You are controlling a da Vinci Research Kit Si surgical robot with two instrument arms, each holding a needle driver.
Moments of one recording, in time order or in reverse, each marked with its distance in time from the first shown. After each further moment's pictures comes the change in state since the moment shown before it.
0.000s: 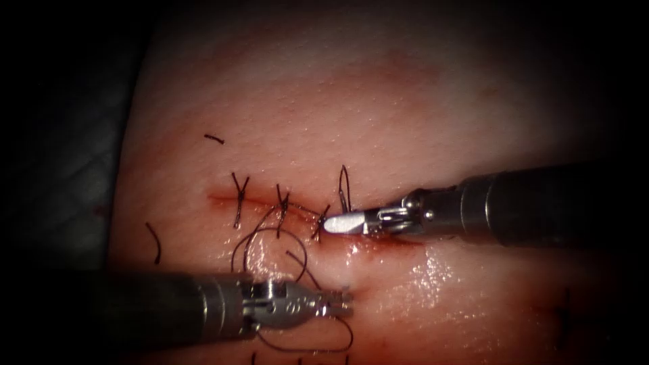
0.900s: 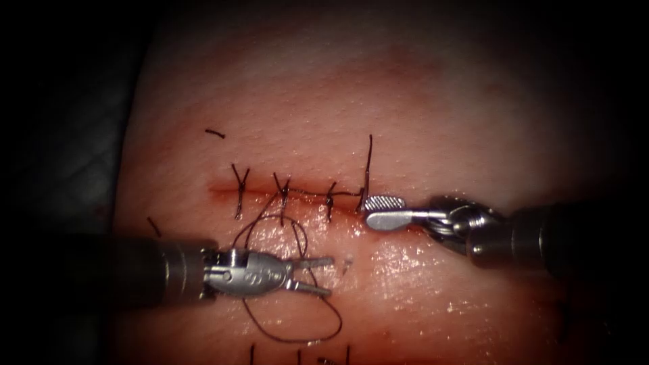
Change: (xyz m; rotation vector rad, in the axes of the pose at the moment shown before) right arm 0.007 -0.005 -0.008 -0.333 0.373 -0.774; left arm 0.000 -0.003 -0.002 -0.073 0.355 0.179
